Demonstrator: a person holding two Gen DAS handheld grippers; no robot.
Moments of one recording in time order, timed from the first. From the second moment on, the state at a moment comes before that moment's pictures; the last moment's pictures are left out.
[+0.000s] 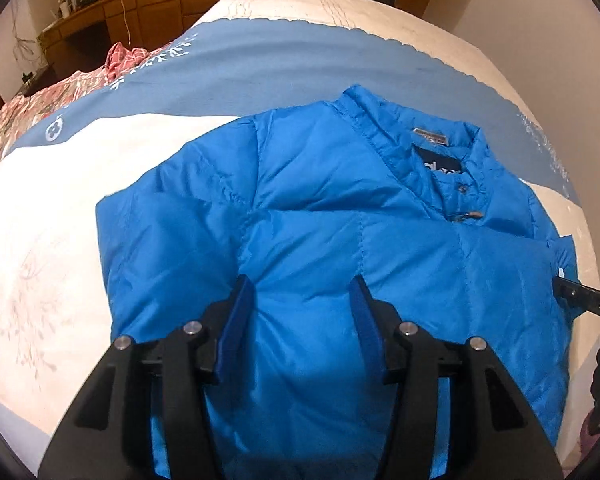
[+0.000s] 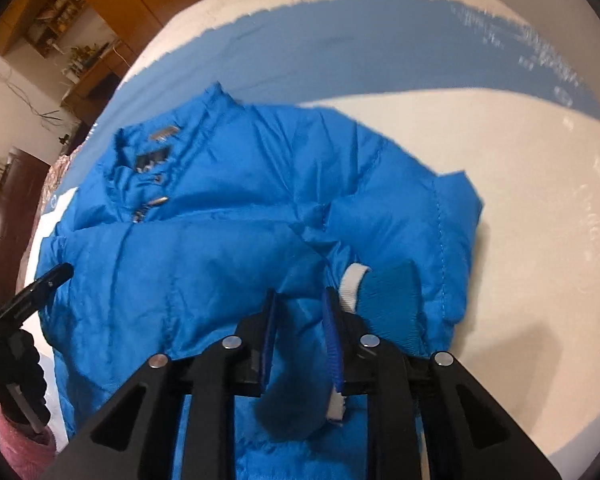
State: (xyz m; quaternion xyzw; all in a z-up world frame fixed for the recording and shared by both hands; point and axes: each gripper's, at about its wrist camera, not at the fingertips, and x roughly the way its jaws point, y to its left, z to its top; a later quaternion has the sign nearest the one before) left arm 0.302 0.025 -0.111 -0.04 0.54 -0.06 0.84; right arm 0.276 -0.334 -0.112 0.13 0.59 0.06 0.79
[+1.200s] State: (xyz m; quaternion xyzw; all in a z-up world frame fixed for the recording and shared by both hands) left arm 0.154 0.050 -0.055 -0.04 0.53 -0.05 0.85; right arm 0.140 -0.335 -0.056 0.11 0.54 0.14 0.82
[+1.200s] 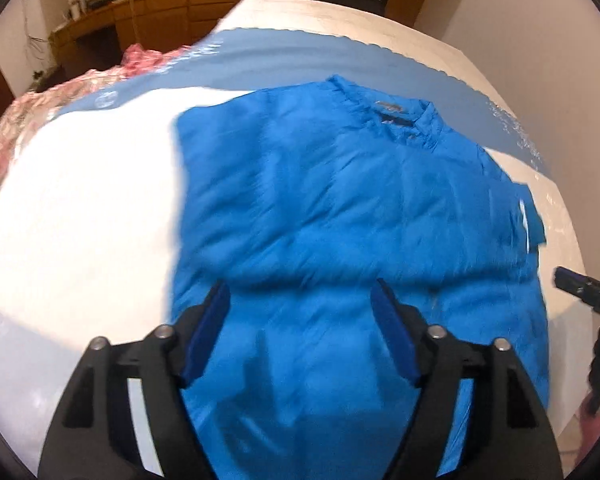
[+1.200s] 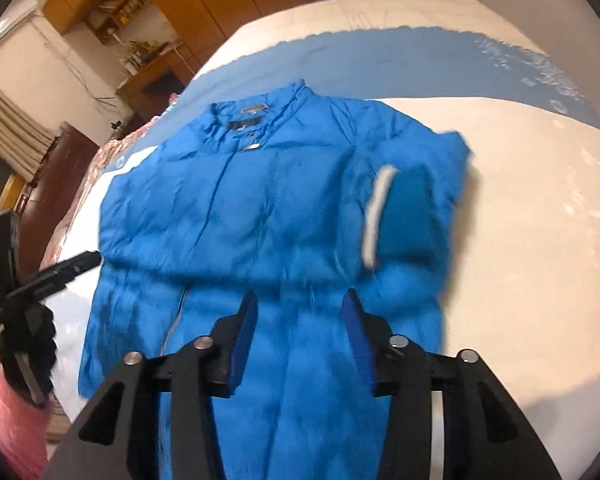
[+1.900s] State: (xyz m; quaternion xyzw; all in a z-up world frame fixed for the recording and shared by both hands) left arm -0.037 0.132 -0.123 -0.17 0.62 -0.04 0.76; right arm -0.066 -0.383 -0.130 0.22 0.64 0.12 0.73
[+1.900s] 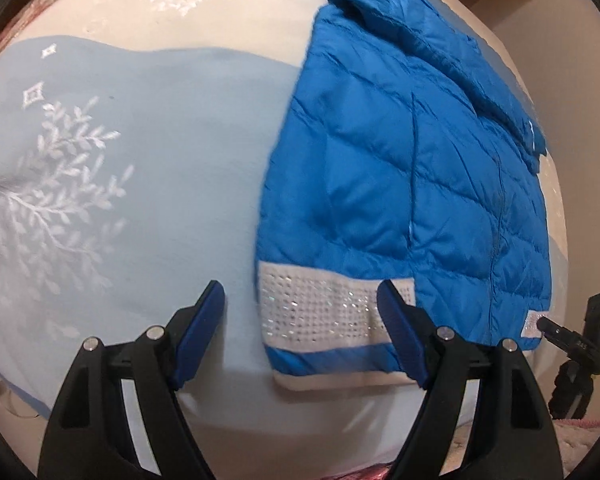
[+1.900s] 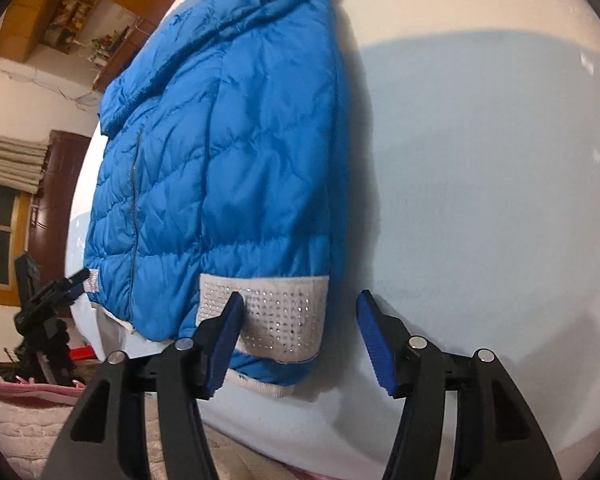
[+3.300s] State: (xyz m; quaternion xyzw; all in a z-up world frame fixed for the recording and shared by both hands) left arm -0.038 0.131 -0.047 -0.24 0.53 -0.17 0.79; right arm -0.049 -0.382 -0.069 0.26 0.57 0.22 0.75
